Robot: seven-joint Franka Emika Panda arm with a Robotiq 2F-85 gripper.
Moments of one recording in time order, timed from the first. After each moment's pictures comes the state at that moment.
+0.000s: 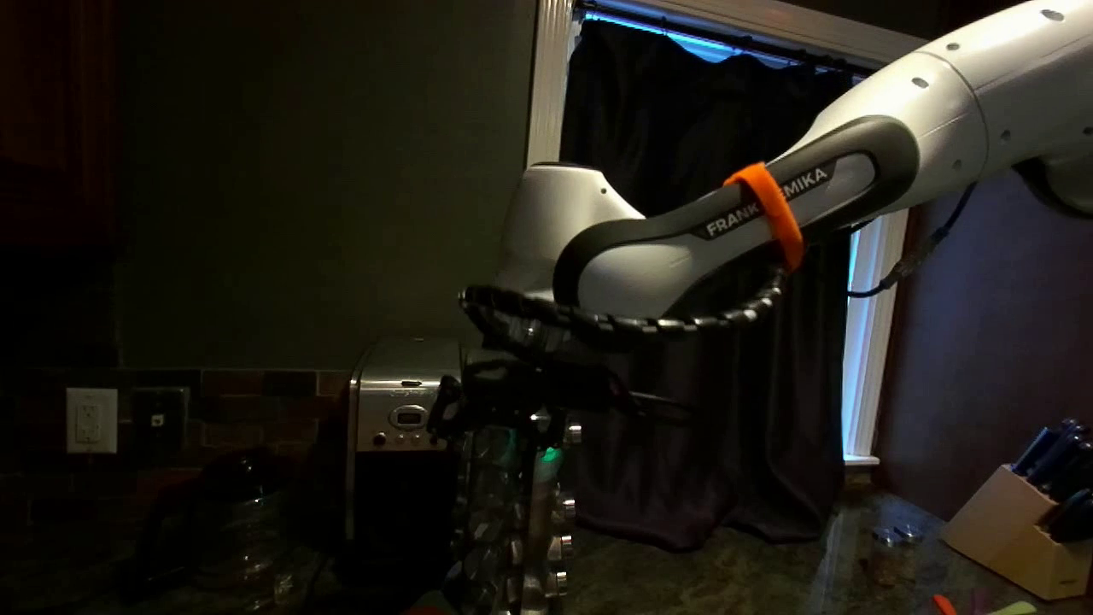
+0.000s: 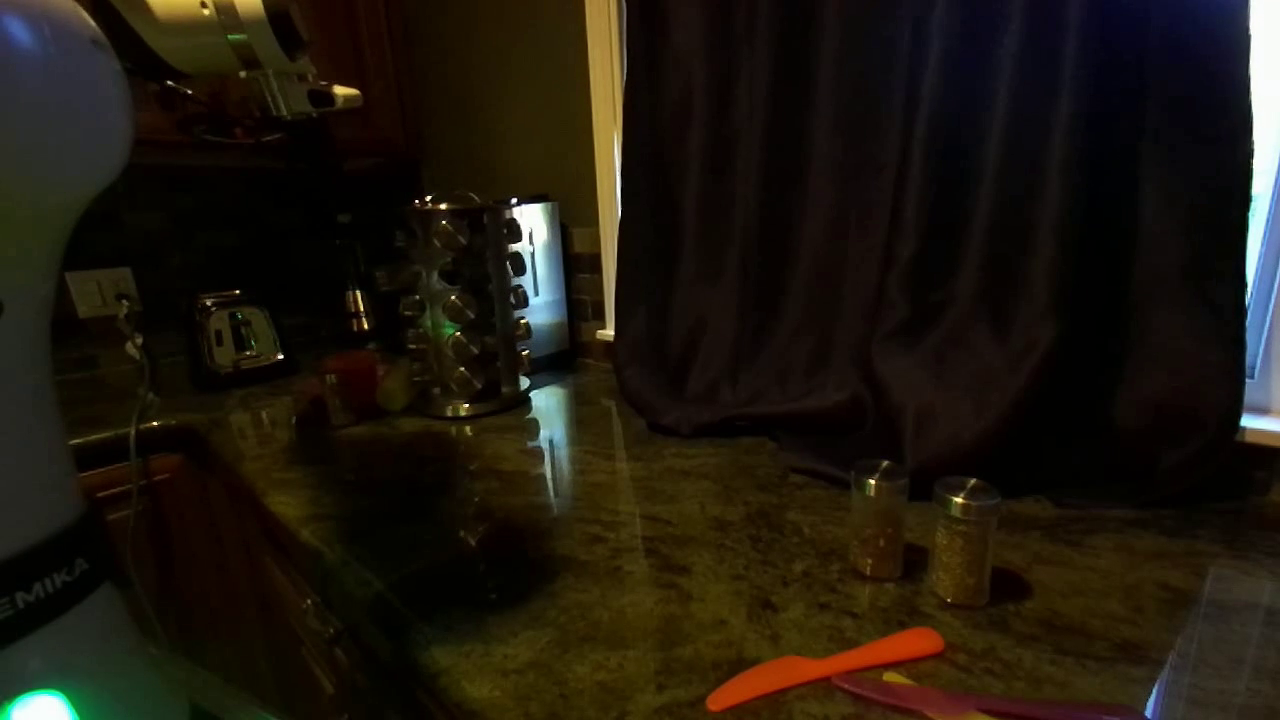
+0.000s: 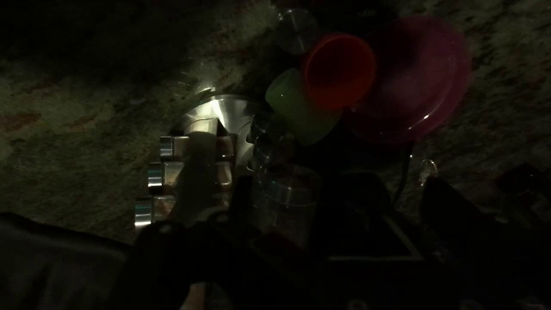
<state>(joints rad) 0.38 0.07 0.32 -2.03 -0.23 2.34 1.14</state>
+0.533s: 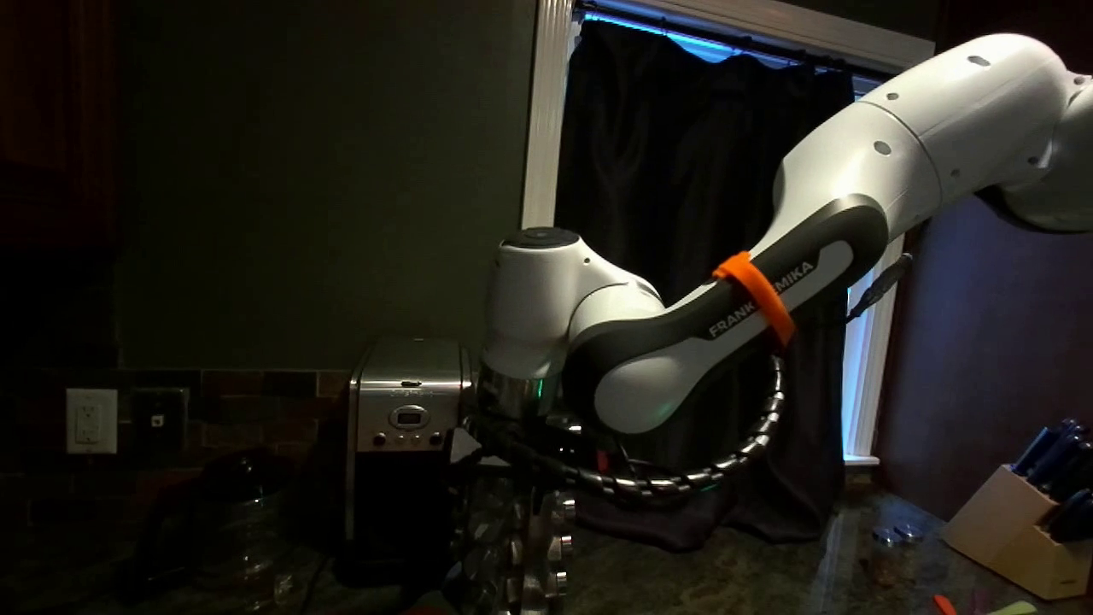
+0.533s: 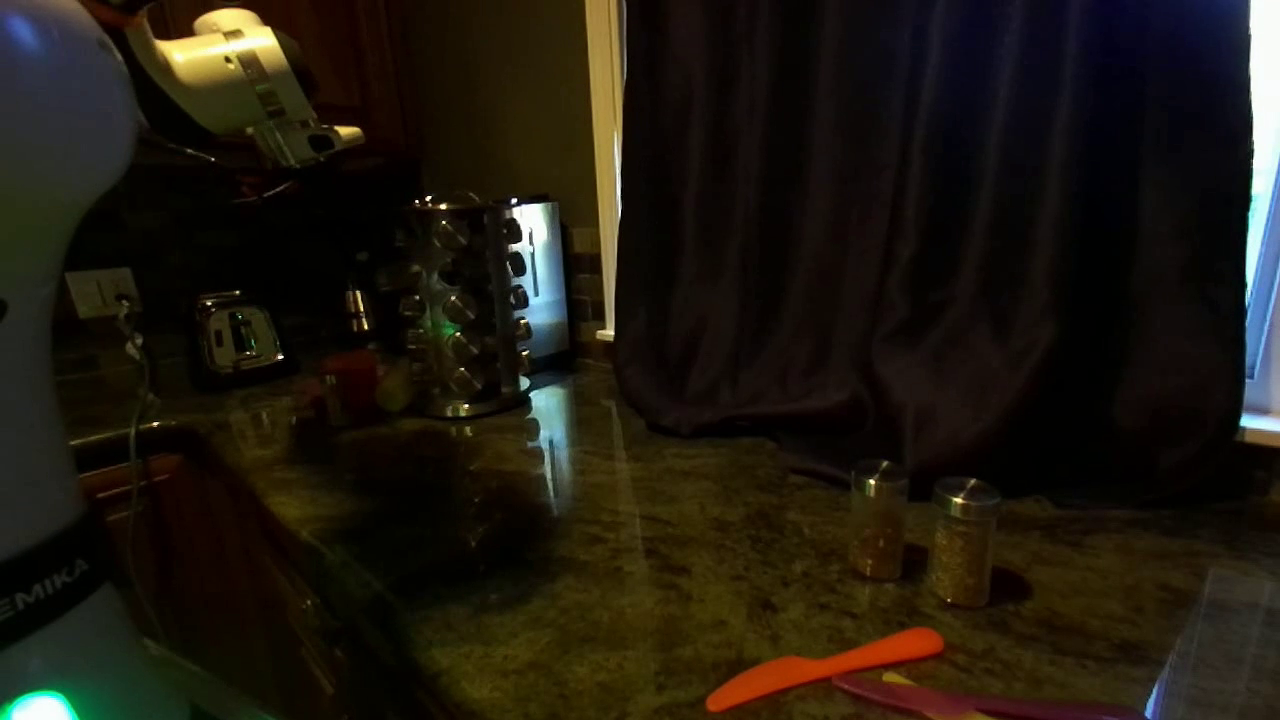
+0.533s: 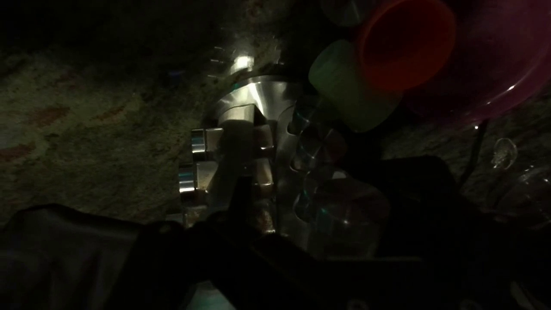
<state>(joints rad) 0.40 0.15 0.31 -2.07 -0.51 2.37 1.43</state>
